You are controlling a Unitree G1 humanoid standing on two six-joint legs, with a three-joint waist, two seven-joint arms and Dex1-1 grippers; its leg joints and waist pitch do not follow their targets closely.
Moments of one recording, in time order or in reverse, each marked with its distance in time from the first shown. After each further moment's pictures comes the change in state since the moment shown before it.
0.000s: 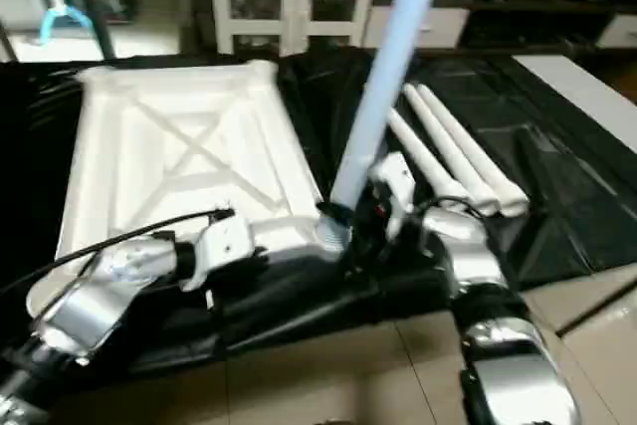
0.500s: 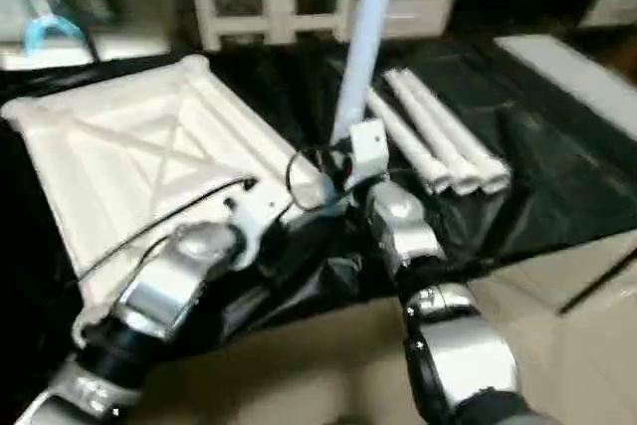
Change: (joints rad) left arm -0.084 -0.314 0.057 -0.013 0.067 0.453 0.323; right arm -0.138 0.154 -0.001 0.101 -0.104 -0.003 -0.630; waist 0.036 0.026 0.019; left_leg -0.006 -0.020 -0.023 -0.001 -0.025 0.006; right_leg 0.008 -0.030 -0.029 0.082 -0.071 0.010
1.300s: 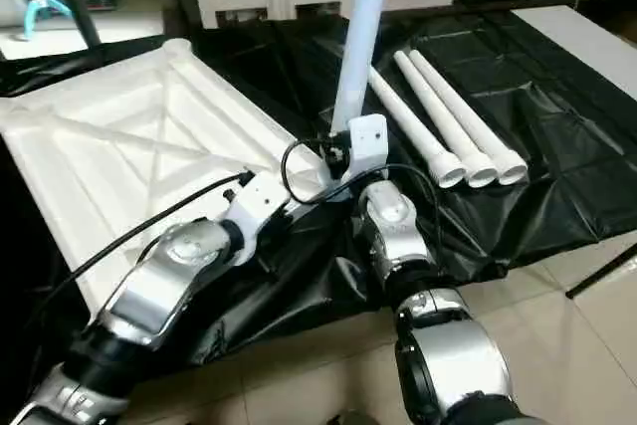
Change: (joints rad) left arm 0.050 0.094 -0.009 -0.072 -0.043 -0.158 -0.043; right arm 0.014 0.019 -0.048 0.026 0.010 -0.219 0.058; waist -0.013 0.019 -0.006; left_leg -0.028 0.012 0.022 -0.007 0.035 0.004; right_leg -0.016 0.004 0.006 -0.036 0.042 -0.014
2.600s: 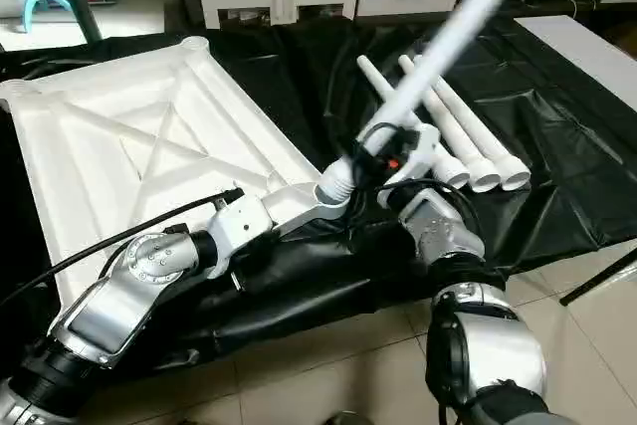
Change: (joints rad) left arm 0.063 0.173 -0.053 -0.040 -0.005 -0.221 -0.124; right arm -0.047 -0.099 -0.351 0.040 0.386 0.547 0.407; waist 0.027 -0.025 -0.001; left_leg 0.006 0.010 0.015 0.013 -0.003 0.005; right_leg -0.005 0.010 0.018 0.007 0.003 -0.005
